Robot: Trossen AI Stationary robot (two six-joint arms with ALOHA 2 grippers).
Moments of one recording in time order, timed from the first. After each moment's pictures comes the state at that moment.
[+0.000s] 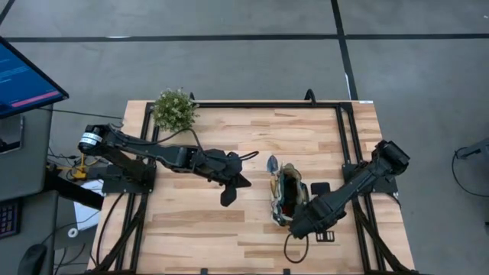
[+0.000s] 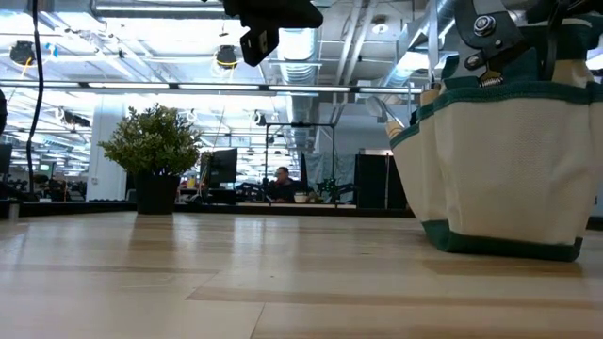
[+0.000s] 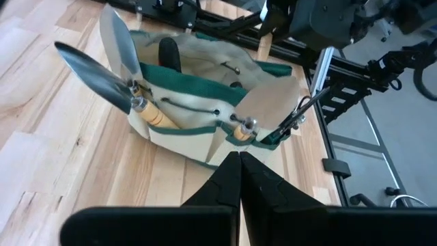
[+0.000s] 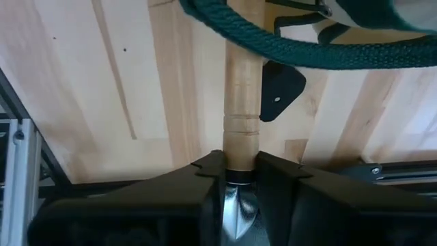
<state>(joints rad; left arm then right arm) -0.20 1.29 1.08 -0.11 0.01 -0.31 0.64 1.77 1.51 -1.57 -0.08 0.61</state>
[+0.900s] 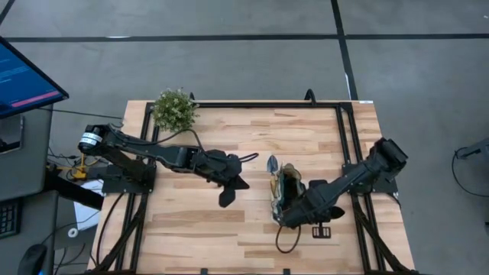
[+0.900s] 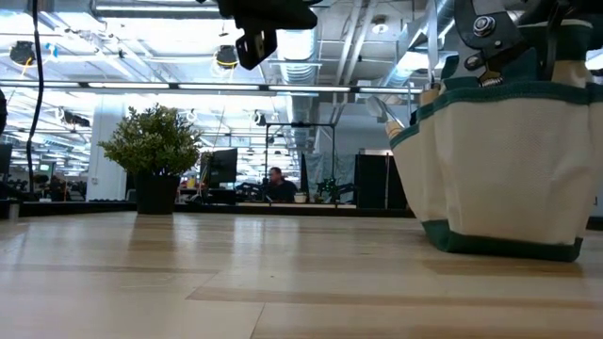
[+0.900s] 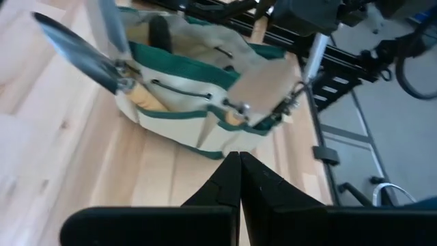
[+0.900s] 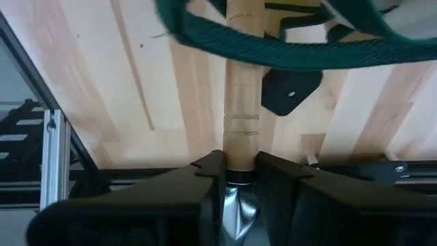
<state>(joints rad) -0.20 1.29 1.08 -0.15 0.05 -0.34 0.56 1.77 1.51 -1.57 -0.18 0.55</state>
